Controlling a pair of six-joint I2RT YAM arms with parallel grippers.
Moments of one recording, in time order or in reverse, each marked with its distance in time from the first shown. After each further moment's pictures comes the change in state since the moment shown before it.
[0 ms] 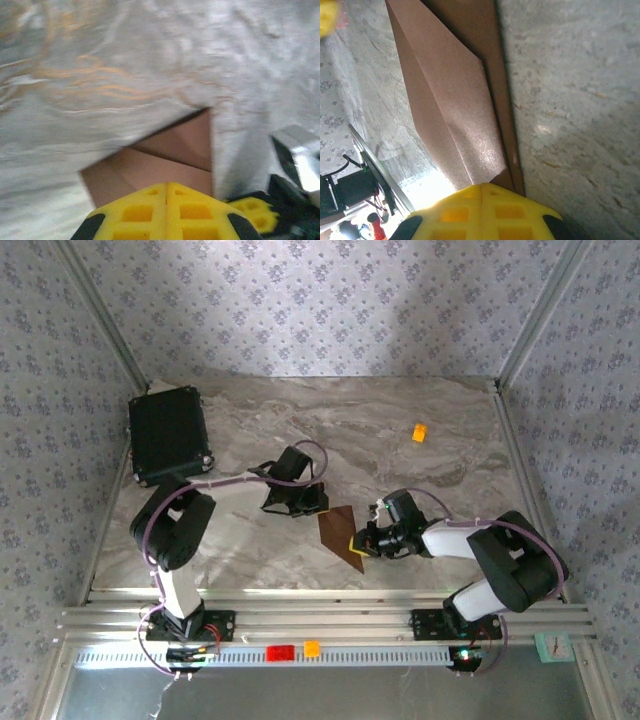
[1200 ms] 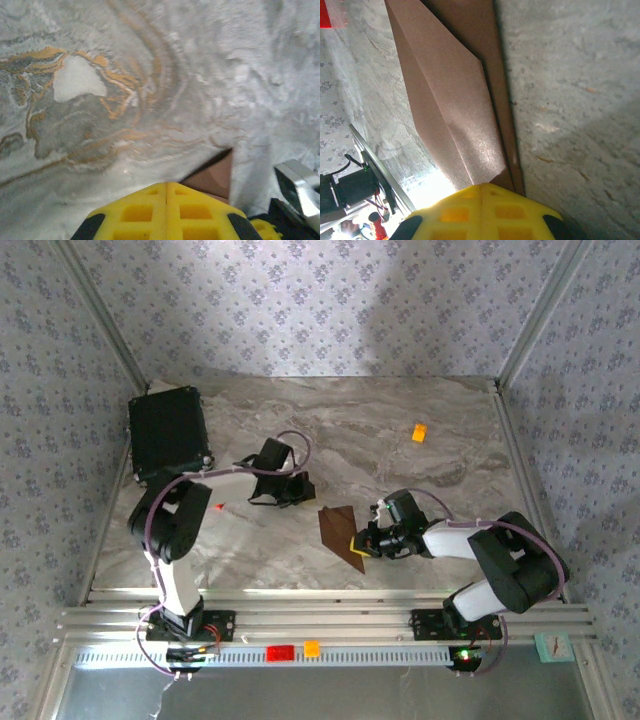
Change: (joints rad) left arm 0.140 0.019 -0.026 0.060 0.060 0.024; right arm -0.008 -0.007 -0.001 -0.011 -0.007 0.000
